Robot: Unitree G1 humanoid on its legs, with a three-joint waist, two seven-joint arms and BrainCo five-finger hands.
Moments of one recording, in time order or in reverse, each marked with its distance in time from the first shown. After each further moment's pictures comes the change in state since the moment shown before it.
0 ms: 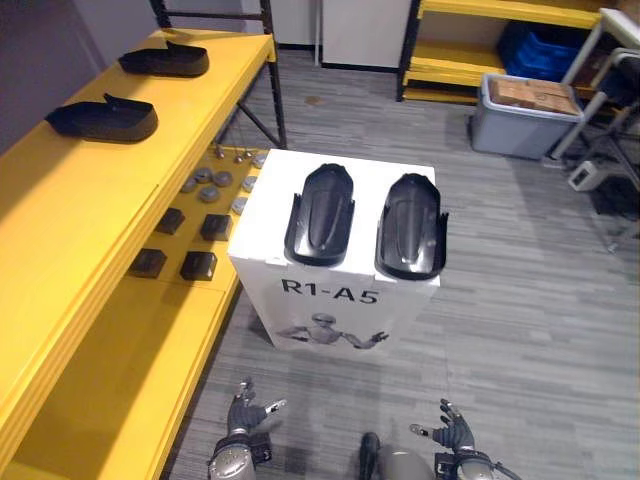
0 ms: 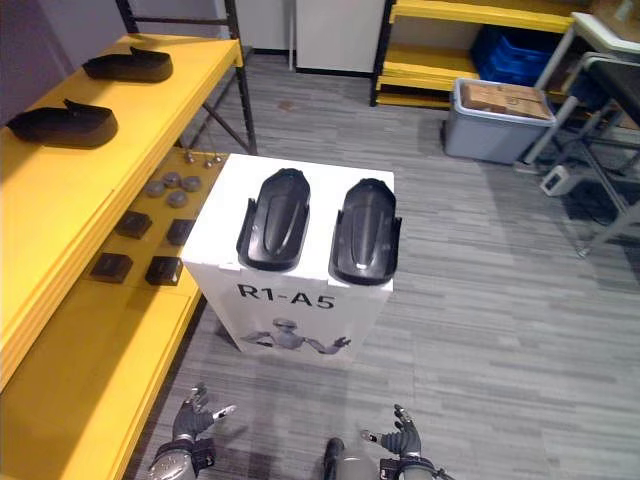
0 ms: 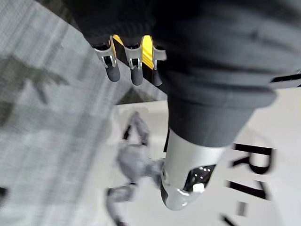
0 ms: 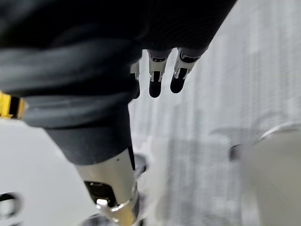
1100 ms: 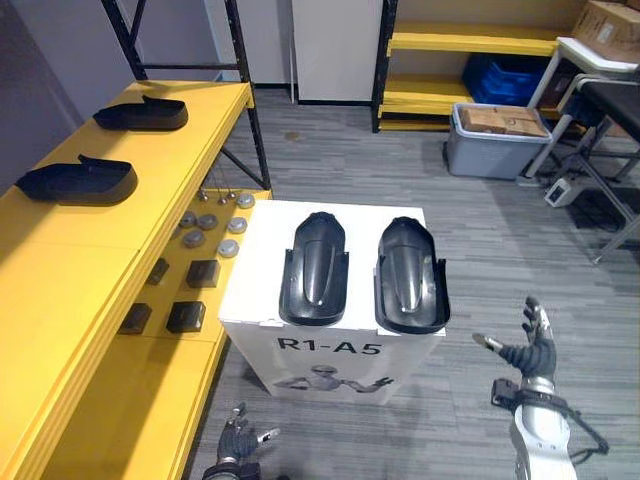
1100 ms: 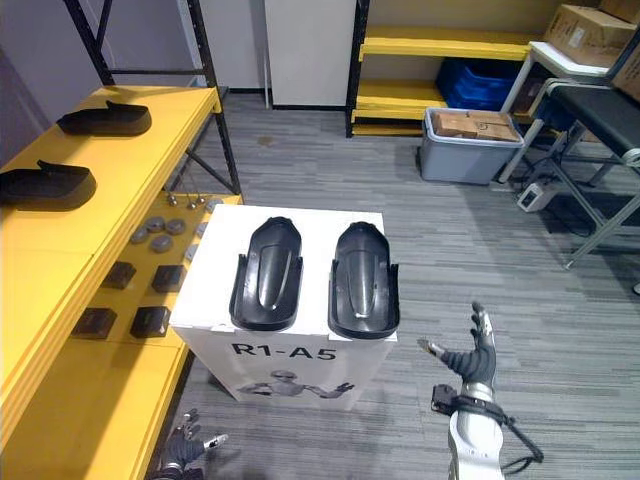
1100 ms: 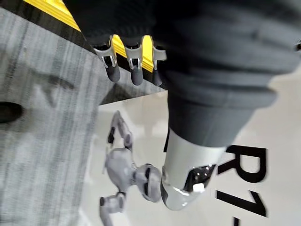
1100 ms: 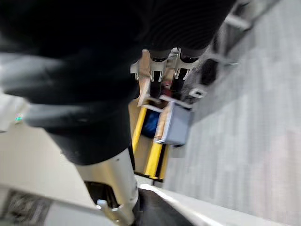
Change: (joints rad) left arm 0.118 0.086 -0.025 0.028 0.023 -0.001 -0.043; right arm -0.057 -0.131 -0.195 -0.676 -0.110 -0.011 -0.096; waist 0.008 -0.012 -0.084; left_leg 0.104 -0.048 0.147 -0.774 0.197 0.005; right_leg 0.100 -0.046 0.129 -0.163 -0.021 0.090
